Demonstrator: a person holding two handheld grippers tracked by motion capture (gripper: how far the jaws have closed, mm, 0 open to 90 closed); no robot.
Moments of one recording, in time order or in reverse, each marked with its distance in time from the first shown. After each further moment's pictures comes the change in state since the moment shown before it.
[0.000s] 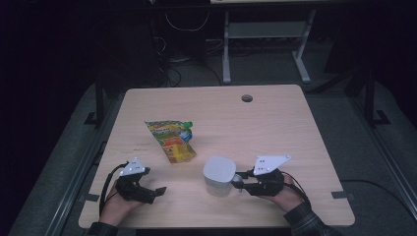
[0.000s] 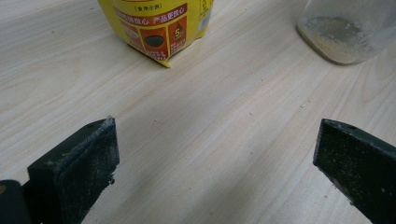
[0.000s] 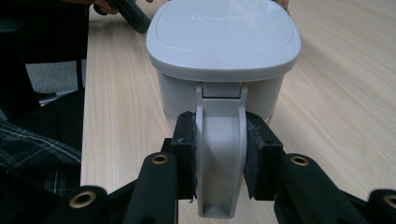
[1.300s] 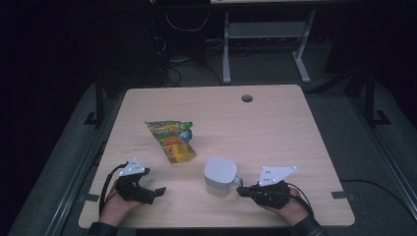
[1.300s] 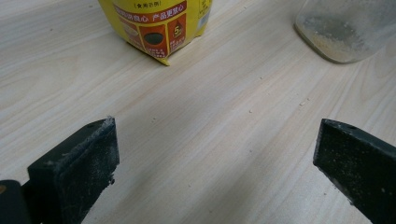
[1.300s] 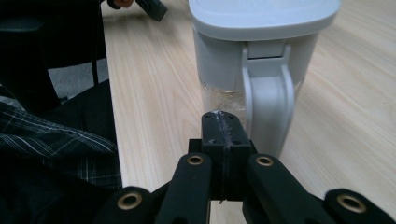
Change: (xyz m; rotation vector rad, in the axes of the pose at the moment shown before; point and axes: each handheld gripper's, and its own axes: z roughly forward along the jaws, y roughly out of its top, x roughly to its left) left arm 0.000 -0.001 0.000 0.002 -0.005 -0.008; right arm 0.023 -0.017 -0.011 0.024 0.012 0.071
